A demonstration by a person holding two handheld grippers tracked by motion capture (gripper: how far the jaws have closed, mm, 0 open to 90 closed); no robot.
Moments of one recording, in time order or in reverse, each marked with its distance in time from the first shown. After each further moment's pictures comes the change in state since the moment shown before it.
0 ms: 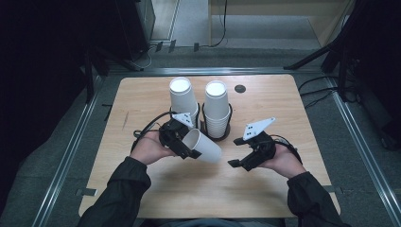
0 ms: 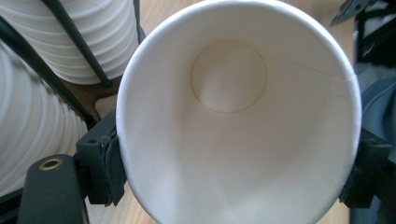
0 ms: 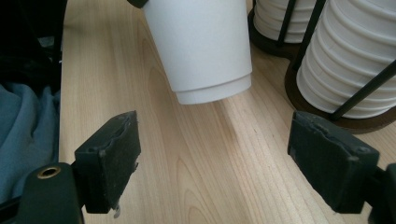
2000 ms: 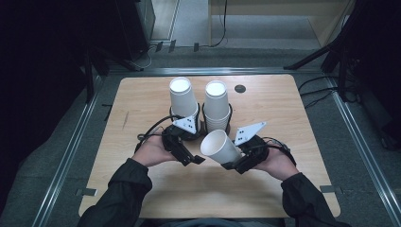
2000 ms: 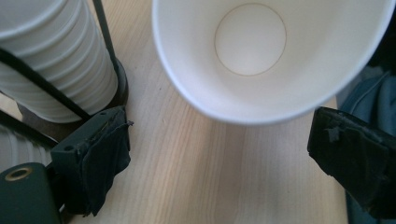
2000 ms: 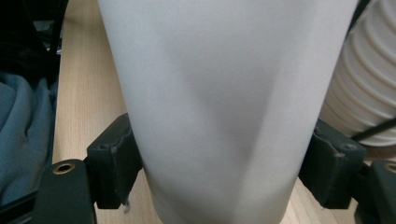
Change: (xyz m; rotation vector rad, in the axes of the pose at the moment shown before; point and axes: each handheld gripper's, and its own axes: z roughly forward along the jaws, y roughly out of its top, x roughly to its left) left arm -0.016 0.000 -0.003 -0.109 -0.017 0.063; right arm 0.013 0.010 0.012 0.008 -0.019 -0.084
